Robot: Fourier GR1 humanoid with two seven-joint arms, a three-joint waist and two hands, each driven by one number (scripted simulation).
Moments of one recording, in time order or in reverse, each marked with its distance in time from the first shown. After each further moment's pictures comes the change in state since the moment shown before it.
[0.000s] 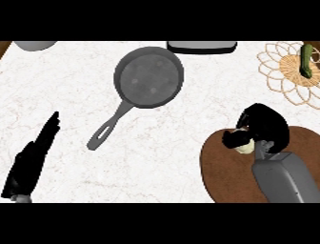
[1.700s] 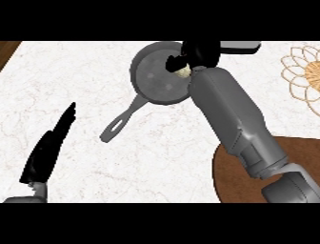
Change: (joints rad) left arm -0.089 -0.040 -0.041 0.043 -0.044 -0.020 -0.019; right arm -0.853 0.164 -0.147 1.055 0.025 -0.682 -0.382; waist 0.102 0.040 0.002
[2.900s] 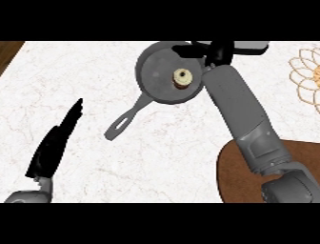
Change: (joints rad) left arm -0.037 -0.013 -0.020 -0.002 -0.004 -0.016 0.019; right arm -0.012 0.001 -0.356 0.102 -0.460 -0.413 -0.412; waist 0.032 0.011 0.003
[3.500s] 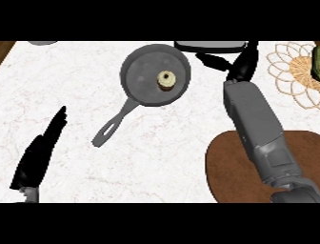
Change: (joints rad) left arm 0.074 0.019 0.064 -0.011 0.016 0.017 -0.011; right arm 0.160 -0.032 -0.125 -0.061 -0.134 -0.071 -0.311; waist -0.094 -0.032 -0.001
